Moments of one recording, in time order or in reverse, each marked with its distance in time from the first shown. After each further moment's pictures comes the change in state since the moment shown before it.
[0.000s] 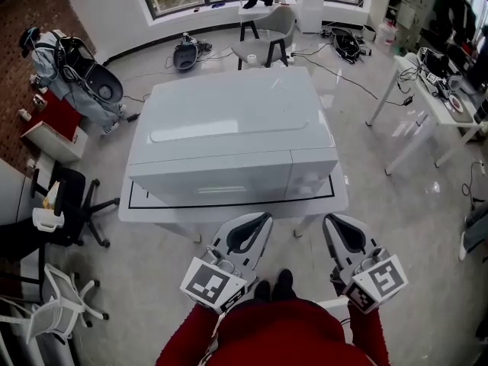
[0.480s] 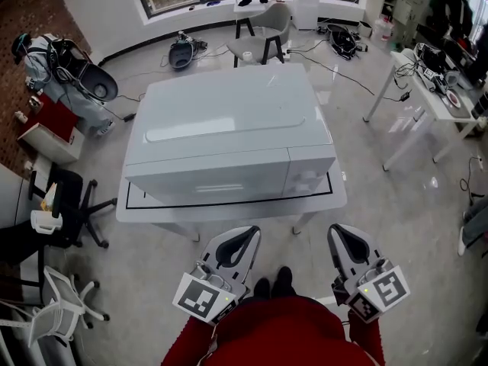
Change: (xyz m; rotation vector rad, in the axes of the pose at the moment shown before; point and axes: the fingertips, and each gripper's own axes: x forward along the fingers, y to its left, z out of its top) left arm -0.036 -0.001 -0.019 0.026 0.052 0.023; right arm -0.028 0.004 -0.013 0.095 0.021 -0.046
